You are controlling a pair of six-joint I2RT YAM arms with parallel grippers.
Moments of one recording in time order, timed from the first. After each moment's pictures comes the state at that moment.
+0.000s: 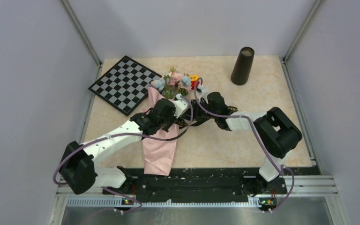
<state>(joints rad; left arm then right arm) -0.75 1.29 0.91 -0.42 -0.19 0.17 0.63 1.74 0.84 0.47 -0.41 0.55</state>
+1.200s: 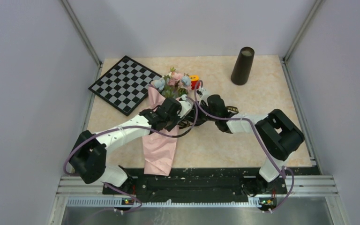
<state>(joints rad) -0.75 1.44 0.97 -0.45 -0.22 0.19 0.66 1.73 0.82 0.46 -0.37 0.55</state>
